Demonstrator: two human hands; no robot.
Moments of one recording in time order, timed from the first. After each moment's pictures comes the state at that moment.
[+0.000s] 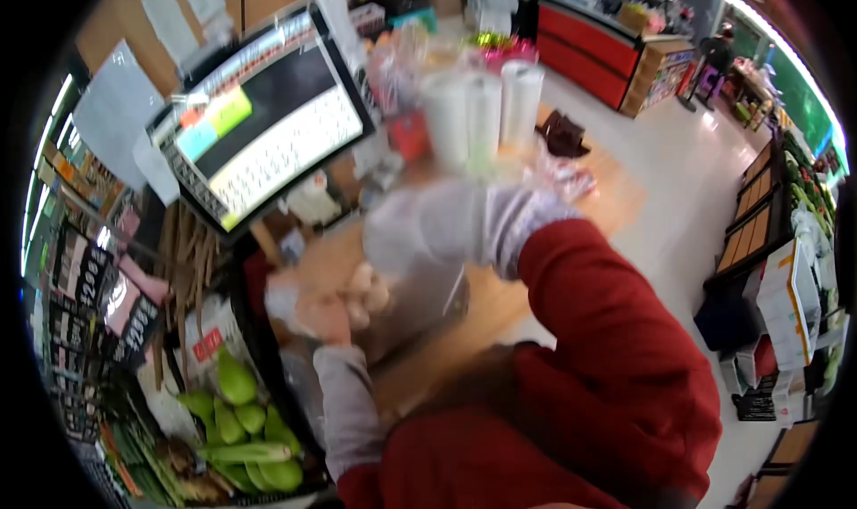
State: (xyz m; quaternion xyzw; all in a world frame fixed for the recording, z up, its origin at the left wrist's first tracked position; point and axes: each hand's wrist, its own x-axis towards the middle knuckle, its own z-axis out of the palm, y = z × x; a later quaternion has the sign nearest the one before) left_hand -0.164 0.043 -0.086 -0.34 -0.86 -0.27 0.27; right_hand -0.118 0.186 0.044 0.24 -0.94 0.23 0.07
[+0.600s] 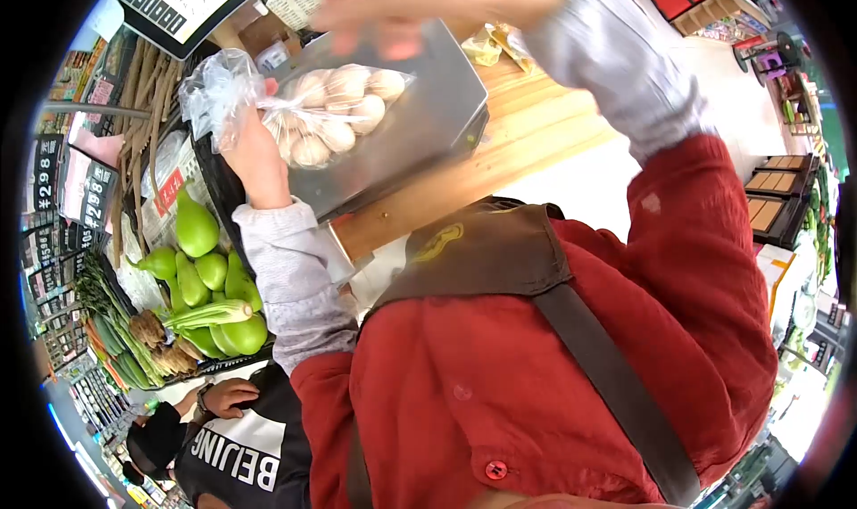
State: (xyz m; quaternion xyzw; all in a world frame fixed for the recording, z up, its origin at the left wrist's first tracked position) left_hand -0.171 0.027 -0.017 -0.24 -0.65 -0.72 -0.05; right_hand -0.013 0.227 0.110 -0.03 -0.84 0.55 -0.03
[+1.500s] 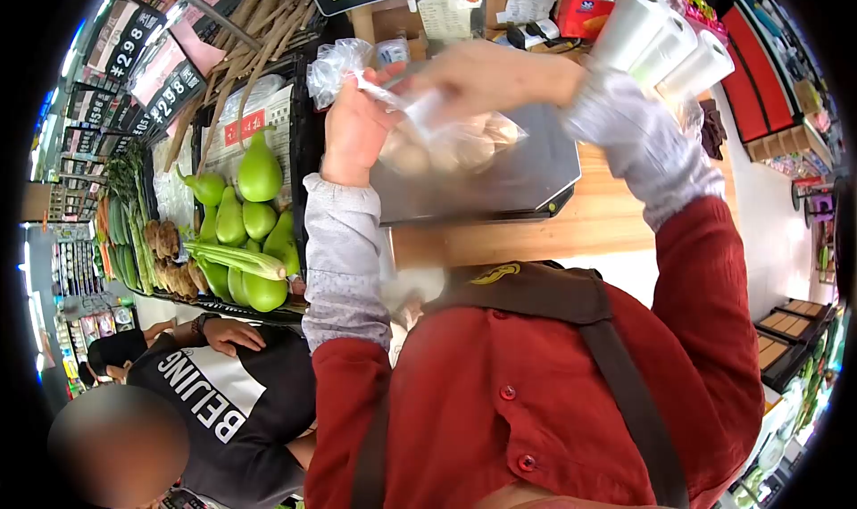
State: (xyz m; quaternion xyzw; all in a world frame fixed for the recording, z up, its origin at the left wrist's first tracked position) left_hand -0.200 0.009 -0.010 -0.16 -0.37 -0.84 -0.36; right_hand -0.112 0.210 0.058 0.34 -0.90 0.26 0.05
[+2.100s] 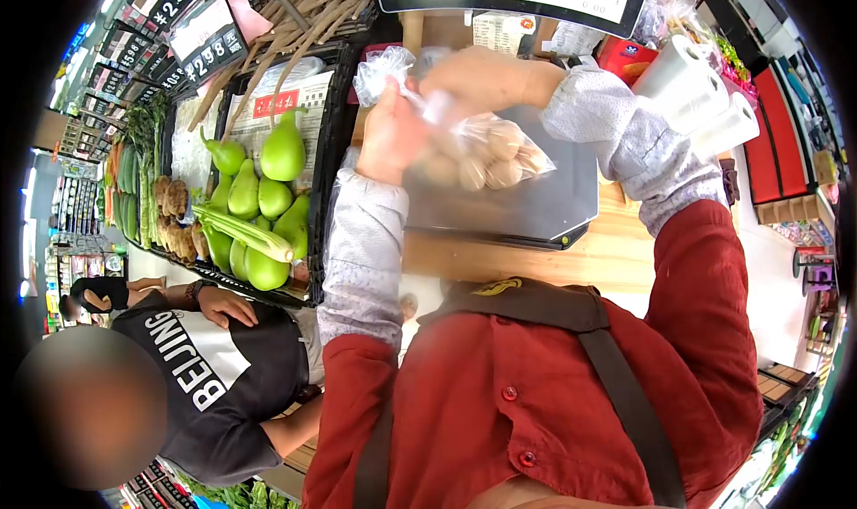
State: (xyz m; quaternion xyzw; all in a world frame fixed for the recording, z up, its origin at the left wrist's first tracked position) left_hand -0.205 0.007 -0.023 -0.12 -0.28 -0.88 -0.36; right_hand -0.174 0.188 0.054 0.36 -0.93 0.11 0.02
